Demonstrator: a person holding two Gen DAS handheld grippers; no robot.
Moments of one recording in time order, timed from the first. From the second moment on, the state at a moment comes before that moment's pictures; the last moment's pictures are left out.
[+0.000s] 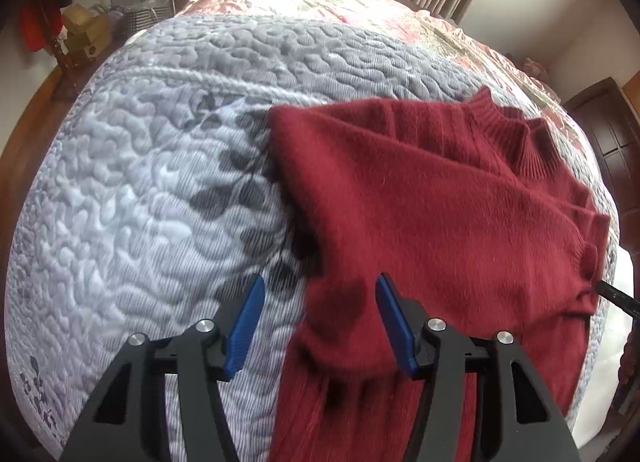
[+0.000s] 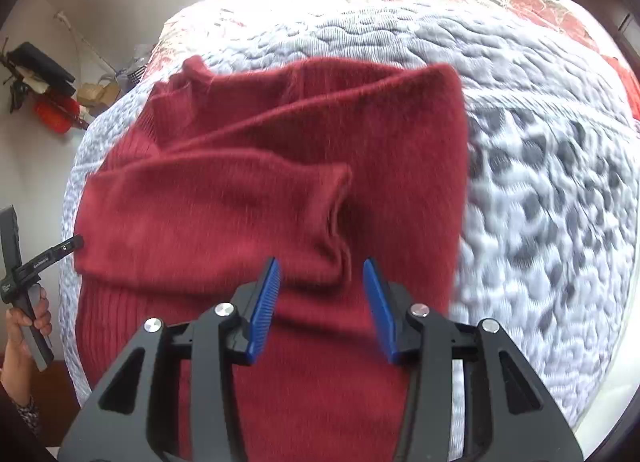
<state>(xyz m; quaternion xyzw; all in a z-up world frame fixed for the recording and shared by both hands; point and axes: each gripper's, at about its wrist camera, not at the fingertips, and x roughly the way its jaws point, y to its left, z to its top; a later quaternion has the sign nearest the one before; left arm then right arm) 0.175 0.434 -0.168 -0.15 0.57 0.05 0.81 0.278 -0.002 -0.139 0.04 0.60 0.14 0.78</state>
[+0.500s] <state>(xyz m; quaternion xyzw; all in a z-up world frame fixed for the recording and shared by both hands) -0.014 0.403 -0.180 -0.11 0.64 0.02 0.76 0.063 -0.053 -0.152 0.05 0.67 0.12 0.73</state>
